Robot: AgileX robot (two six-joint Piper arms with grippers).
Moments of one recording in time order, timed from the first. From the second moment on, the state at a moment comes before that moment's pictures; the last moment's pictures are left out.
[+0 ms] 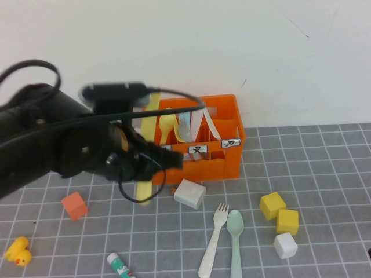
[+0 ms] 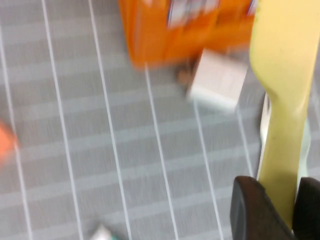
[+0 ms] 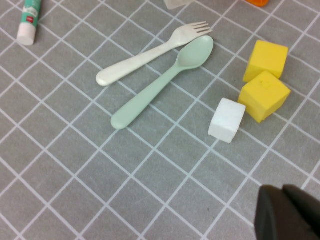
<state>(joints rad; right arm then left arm) 0.02 0.85 -0.41 0.77 0.76 -1.15 -0.58 1.46 -1.11 0.14 0.71 -0.62</state>
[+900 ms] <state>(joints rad) 0.02 0.85 -0.41 0.77 0.76 -1.15 -0.58 1.72 -1.10 0.32 -0.37 -0.66</state>
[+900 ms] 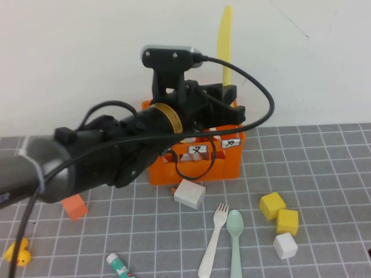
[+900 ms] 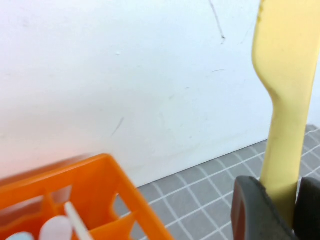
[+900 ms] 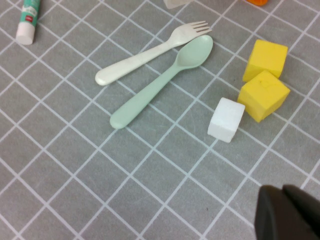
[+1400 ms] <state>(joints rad) 0.02 0.85 -0.41 0.77 0.76 -1.17 -0.52 1.82 -1.10 0.25 -0.56 -0.66</state>
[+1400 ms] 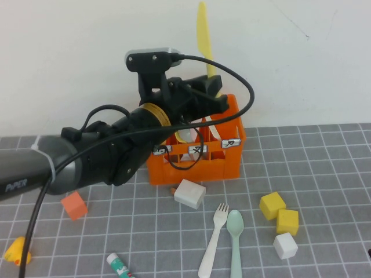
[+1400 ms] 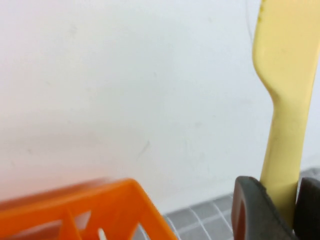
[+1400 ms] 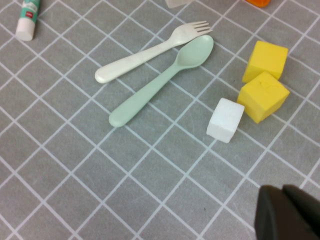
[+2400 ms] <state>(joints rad) 0.02 0.85 -0.41 0.77 0.82 -1.17 -0.50 2.16 -1.10 0.21 -1.03 -0.45</state>
